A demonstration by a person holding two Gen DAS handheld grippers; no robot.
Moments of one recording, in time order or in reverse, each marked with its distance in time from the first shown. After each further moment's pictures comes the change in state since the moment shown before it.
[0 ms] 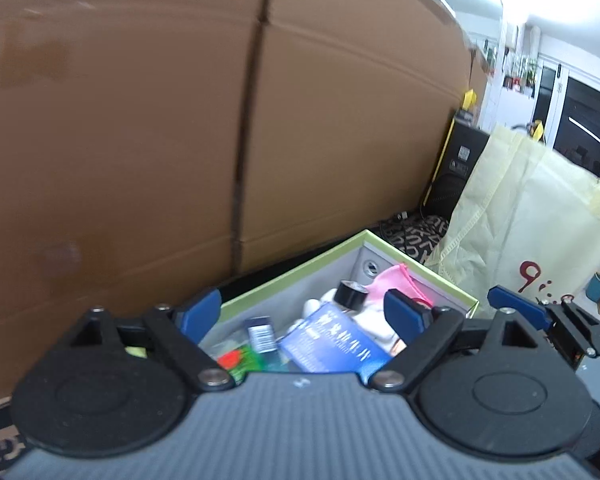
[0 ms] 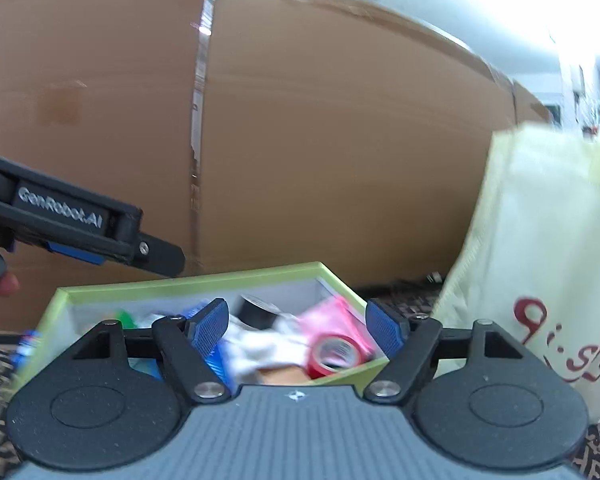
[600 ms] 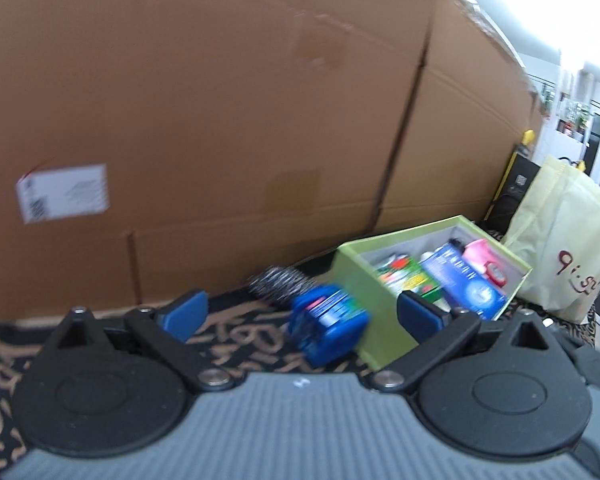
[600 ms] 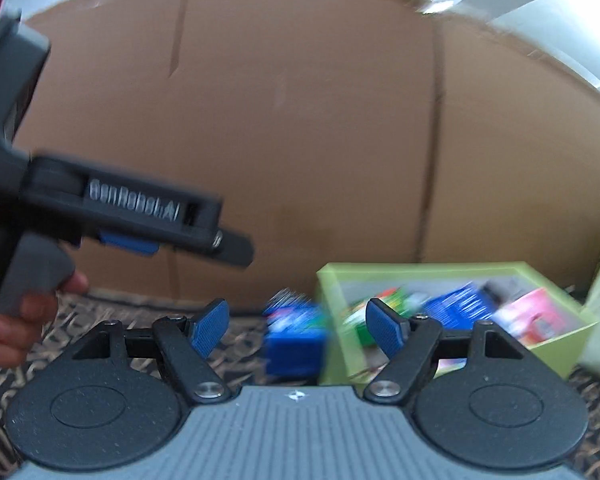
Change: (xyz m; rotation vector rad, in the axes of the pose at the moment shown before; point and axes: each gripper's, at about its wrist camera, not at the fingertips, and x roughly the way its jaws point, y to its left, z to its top) left arm -0.125 0.129 -0.082 -0.154 -0.042 0.130; right arm -0.073 0.161 -0.024 -0.113 0.050 0.337
